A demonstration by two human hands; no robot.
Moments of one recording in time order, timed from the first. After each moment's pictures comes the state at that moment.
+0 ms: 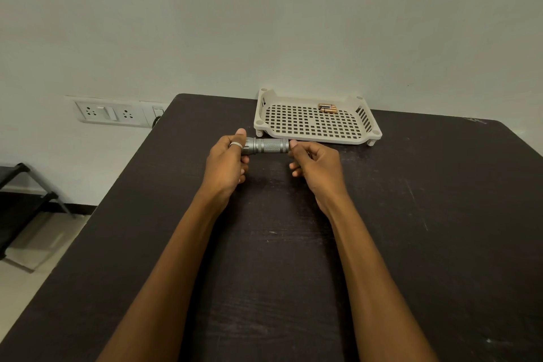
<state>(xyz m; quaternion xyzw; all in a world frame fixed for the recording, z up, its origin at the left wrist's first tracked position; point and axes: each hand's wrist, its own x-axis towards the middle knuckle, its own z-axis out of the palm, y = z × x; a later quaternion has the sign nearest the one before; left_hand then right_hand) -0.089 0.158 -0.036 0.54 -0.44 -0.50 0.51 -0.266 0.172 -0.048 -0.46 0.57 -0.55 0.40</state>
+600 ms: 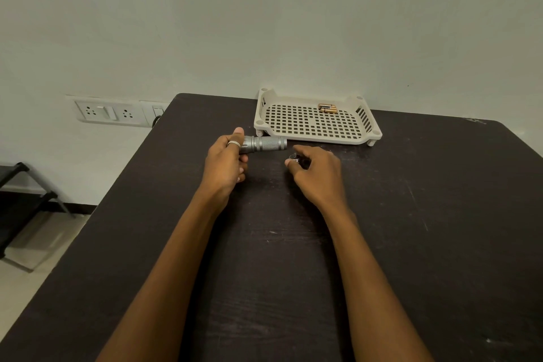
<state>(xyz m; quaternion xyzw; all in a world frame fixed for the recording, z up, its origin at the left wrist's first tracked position) -0.088 0.158 -0.035 0.53 -0.42 -0.52 0.52 -0.267 0.180 -0.049 -0.62 0.66 -0.40 0.16</state>
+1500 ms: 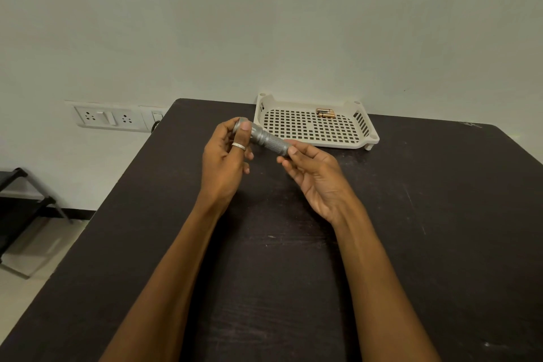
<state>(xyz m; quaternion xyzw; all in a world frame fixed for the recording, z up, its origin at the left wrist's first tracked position) -0.093 0.169 -0.027 0.40 -0.53 -0.41 0.63 -0.268 0.188 -0.029 -0.31 0.33 -0.59 0.67</state>
